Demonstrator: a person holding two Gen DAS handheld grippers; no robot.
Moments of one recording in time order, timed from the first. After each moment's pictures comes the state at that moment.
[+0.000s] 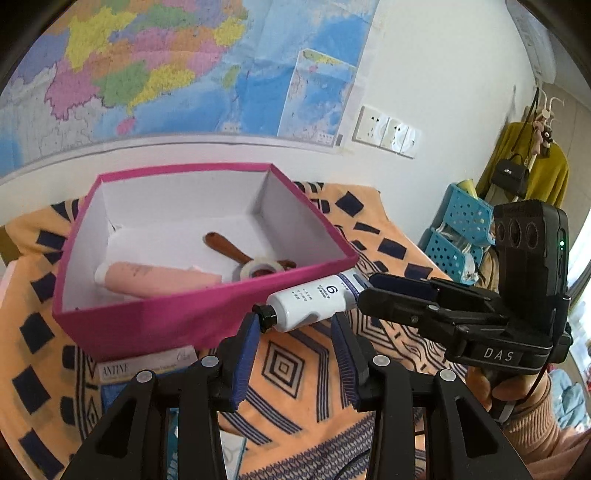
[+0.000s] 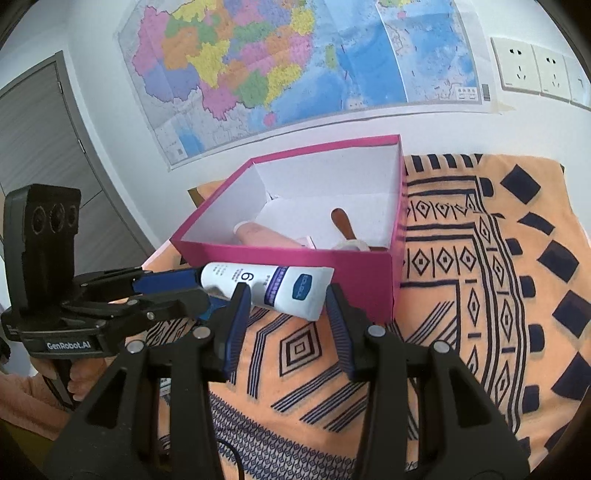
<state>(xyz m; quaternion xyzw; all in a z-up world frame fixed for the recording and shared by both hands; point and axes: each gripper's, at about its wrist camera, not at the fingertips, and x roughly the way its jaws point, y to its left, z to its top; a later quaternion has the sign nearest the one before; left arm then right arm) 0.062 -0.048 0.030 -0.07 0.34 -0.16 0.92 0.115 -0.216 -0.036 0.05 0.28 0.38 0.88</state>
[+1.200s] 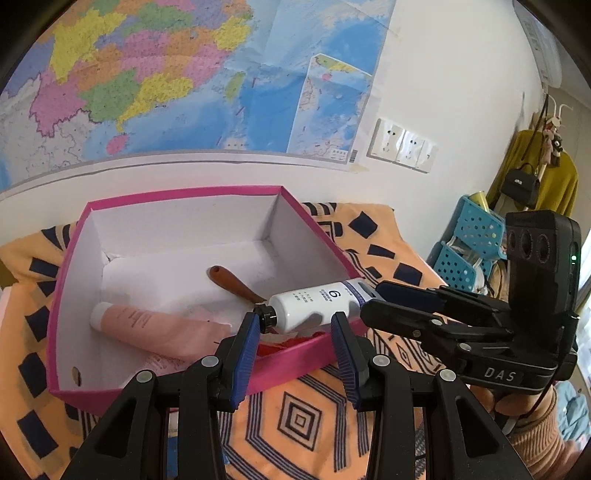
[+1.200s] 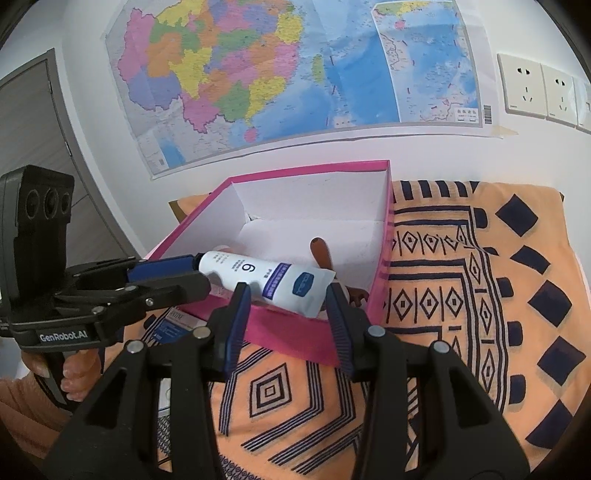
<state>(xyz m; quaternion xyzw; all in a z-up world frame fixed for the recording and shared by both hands) 0.118 -0.045 0.040 -0.07 0.34 -0.15 0.93 0.160 -0.210 -0.021 0.04 0.28 0.36 0.89</state>
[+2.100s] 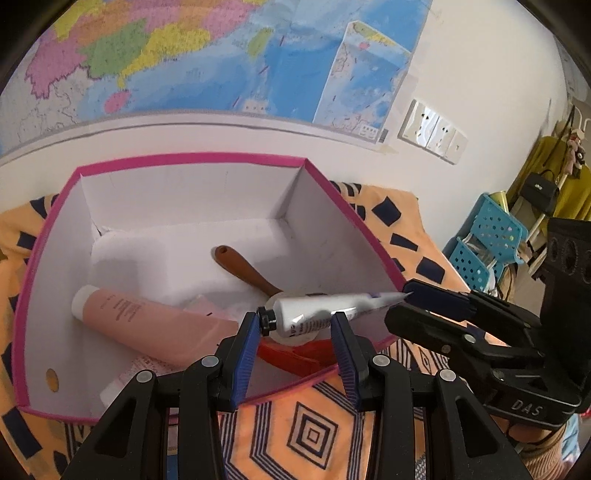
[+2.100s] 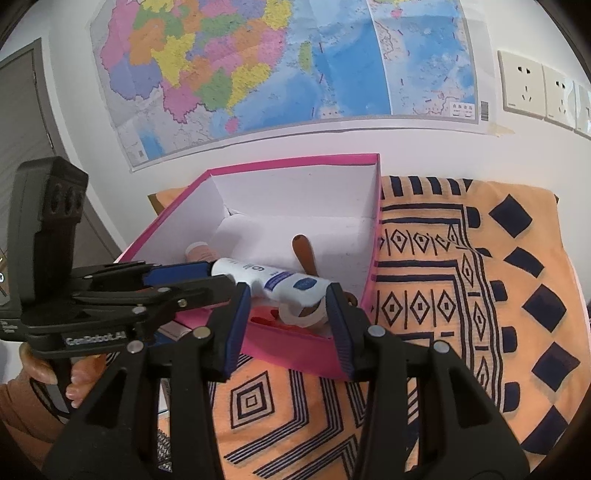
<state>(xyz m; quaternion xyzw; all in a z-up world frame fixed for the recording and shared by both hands) 0.162 -0.040 0.010 -0.09 0.38 -0.13 0.91 0.177 -0.199 -0.028 0.02 0.29 0.32 0.90</state>
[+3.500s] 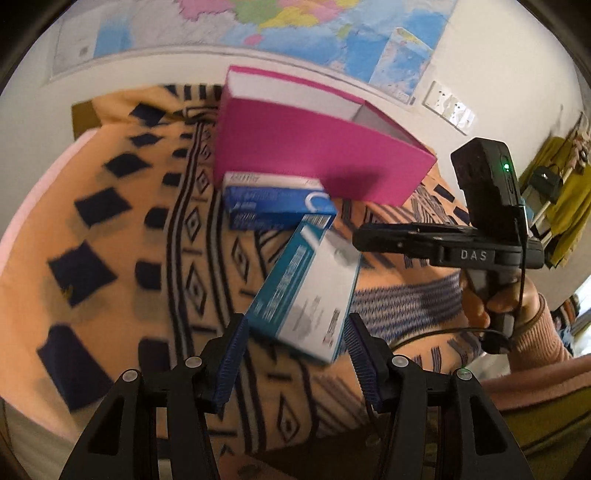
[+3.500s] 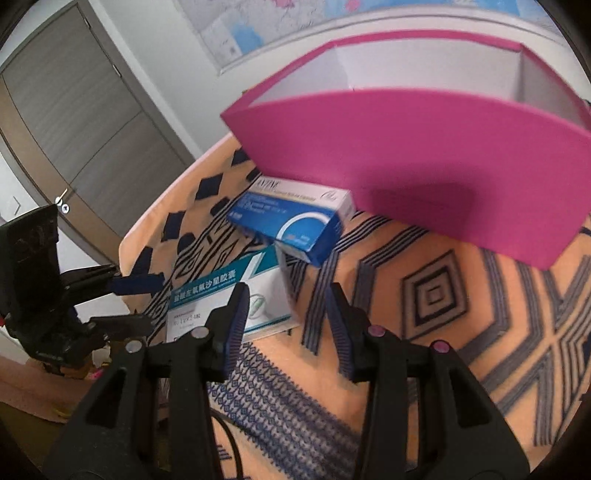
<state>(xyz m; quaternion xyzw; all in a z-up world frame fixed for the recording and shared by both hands) -0.062 0.055 -0.051 -0.13 0.42 -0.08 0.89 0.109 -0.101 -0.113 -0.02 0.40 0.49 0.77</state>
